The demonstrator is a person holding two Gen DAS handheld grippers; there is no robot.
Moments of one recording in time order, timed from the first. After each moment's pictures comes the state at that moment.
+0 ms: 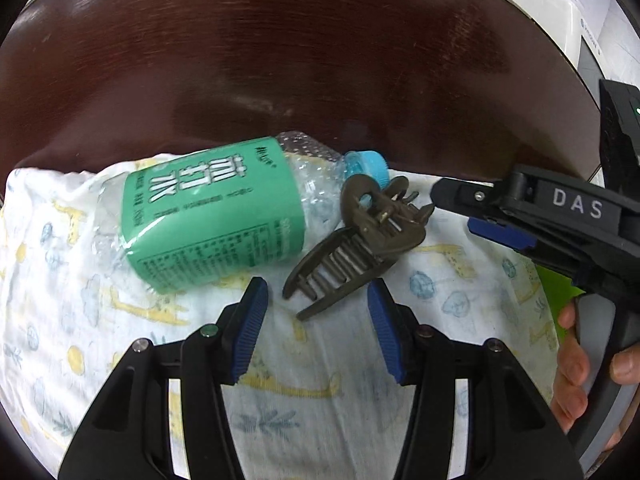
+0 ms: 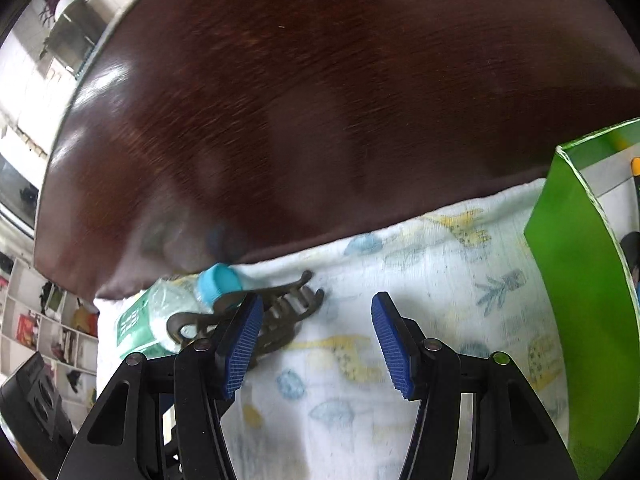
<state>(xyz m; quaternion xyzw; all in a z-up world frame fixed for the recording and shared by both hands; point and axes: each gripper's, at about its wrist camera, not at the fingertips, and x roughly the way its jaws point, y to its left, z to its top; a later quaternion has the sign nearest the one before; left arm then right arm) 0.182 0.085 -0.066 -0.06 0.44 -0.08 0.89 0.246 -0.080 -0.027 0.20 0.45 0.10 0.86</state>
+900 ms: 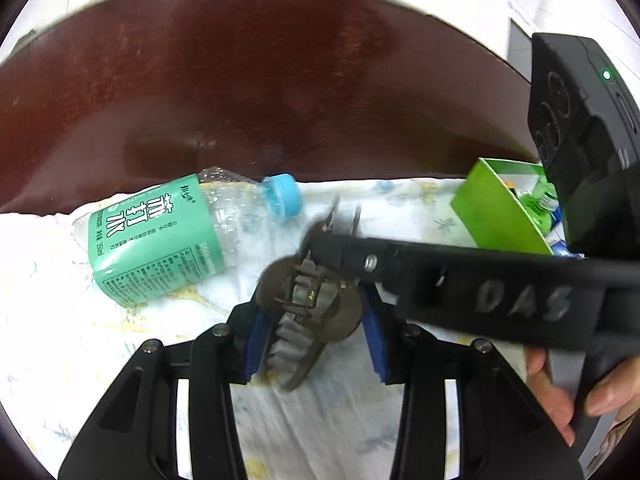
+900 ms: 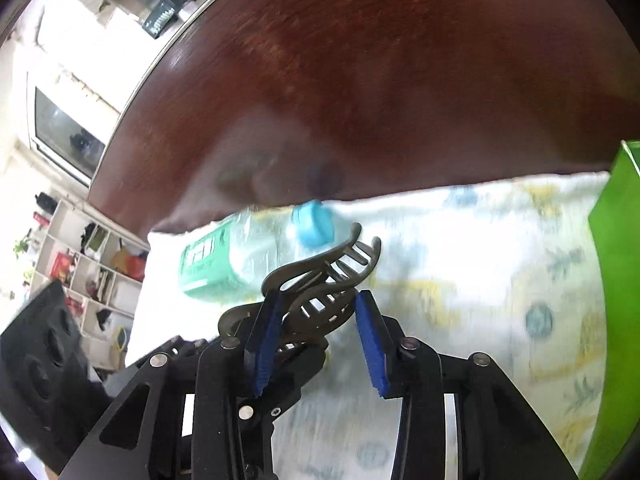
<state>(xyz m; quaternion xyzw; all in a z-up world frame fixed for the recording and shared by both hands) 0.186 0.049 -0.041 -0.03 0.41 -0.16 0.90 0.214 -0.046 -0.010 0.17 0.48 0.22 0.84</state>
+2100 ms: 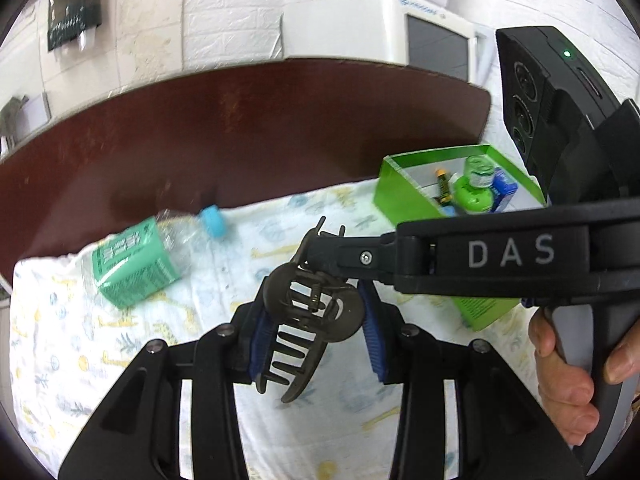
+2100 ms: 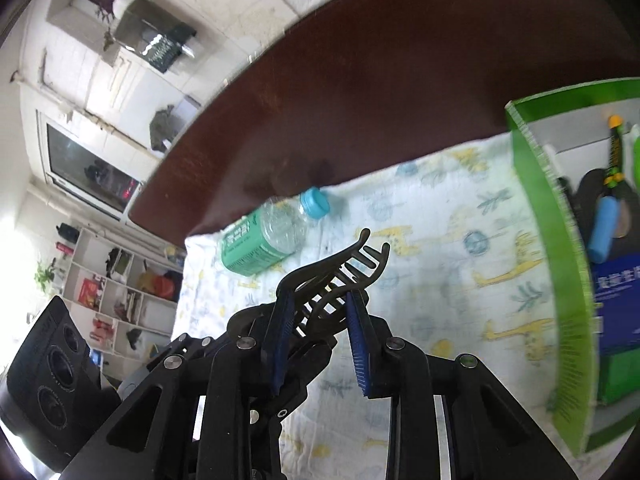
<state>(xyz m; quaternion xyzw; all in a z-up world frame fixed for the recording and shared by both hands) 0.115 -0.013 0.007 0.04 0.36 -0.20 0.91 0.144 -0.096 0.026 0.24 0.46 0.21 0.83</state>
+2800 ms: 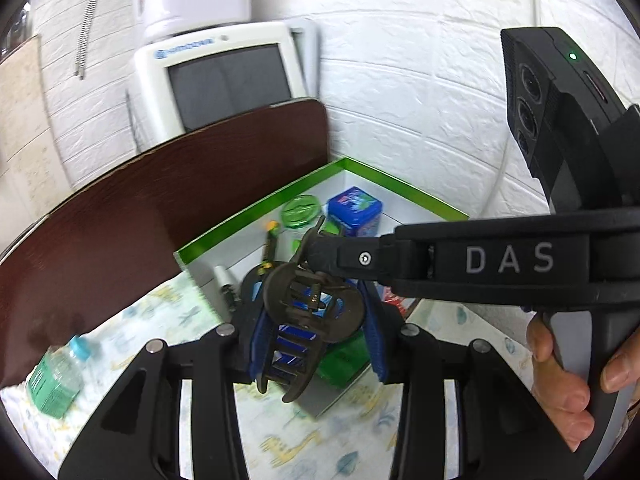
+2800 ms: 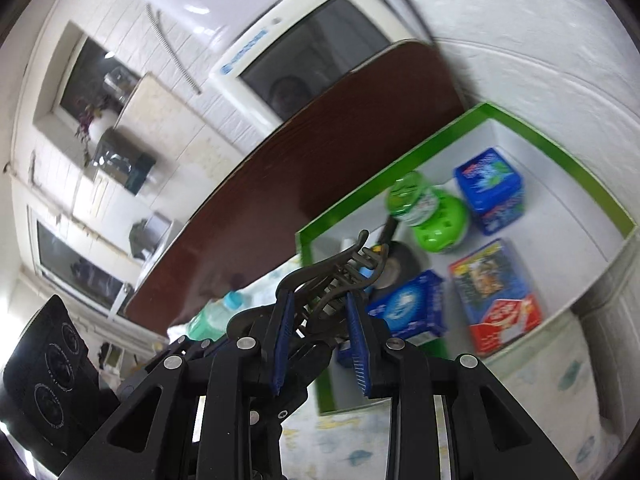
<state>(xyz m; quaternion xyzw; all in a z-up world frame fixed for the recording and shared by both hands) 0.090 -0.188 0.043 0.13 0.31 -0.34 0.88 0.065 -0.289 0.061 0.33 0.36 0.09 0.87</state>
